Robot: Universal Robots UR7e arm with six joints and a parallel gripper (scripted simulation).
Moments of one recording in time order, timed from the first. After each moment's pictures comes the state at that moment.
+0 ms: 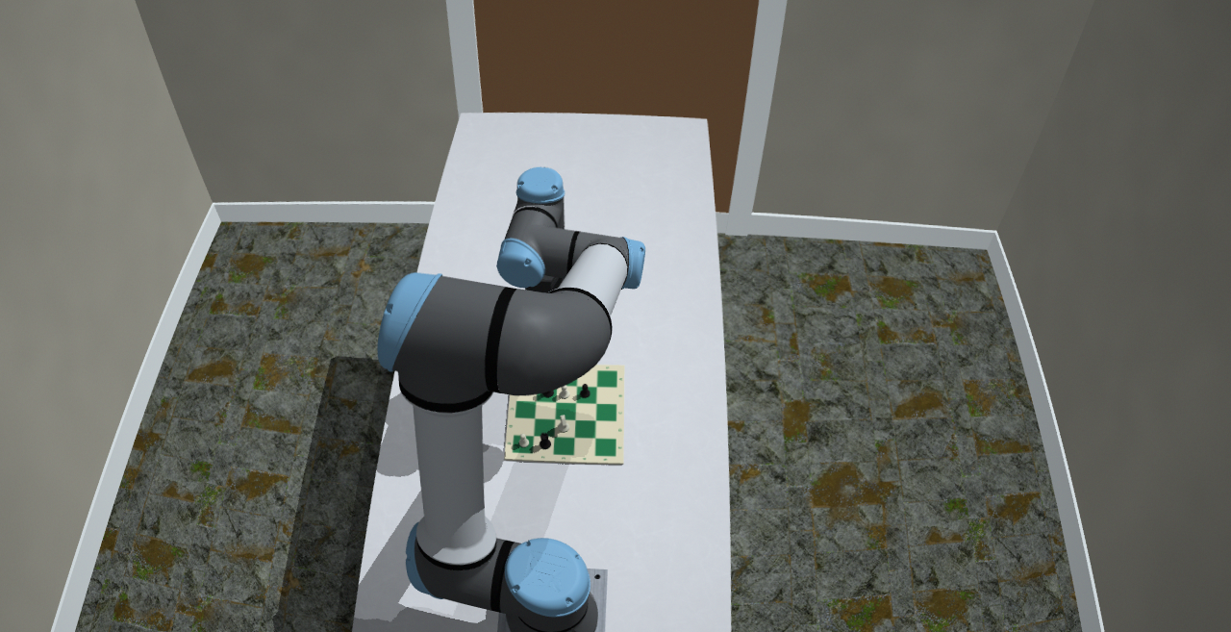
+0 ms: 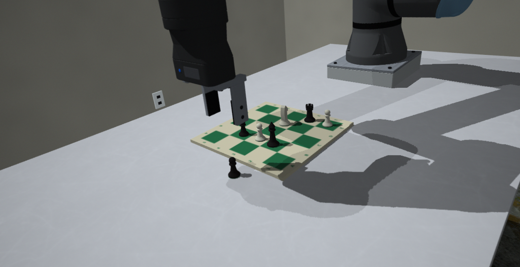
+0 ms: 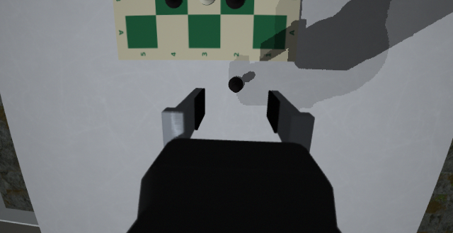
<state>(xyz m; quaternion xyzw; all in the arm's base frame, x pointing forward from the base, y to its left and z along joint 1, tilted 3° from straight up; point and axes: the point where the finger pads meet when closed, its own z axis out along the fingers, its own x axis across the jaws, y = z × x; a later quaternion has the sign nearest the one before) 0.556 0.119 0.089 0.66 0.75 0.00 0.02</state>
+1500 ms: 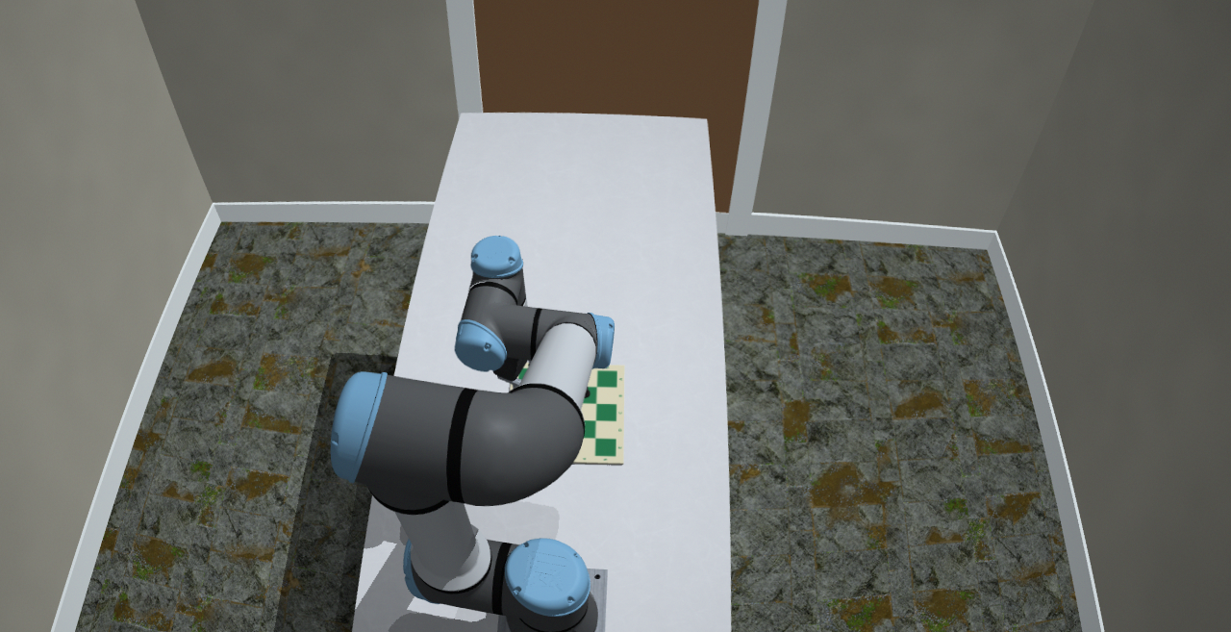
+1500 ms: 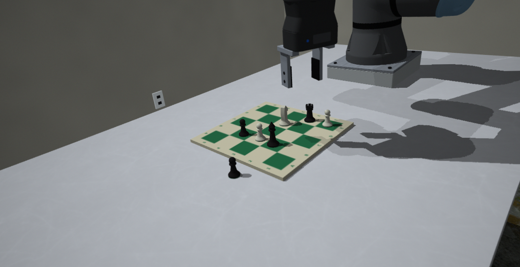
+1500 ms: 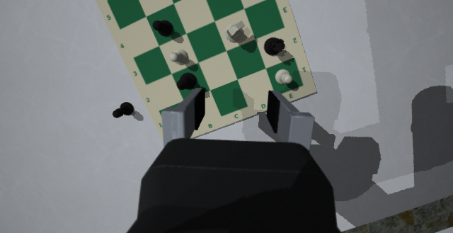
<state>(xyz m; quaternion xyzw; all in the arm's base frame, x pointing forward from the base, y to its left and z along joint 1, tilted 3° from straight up) 0.402 0.120 0.094 0.13 0.99 -0.02 0.01</state>
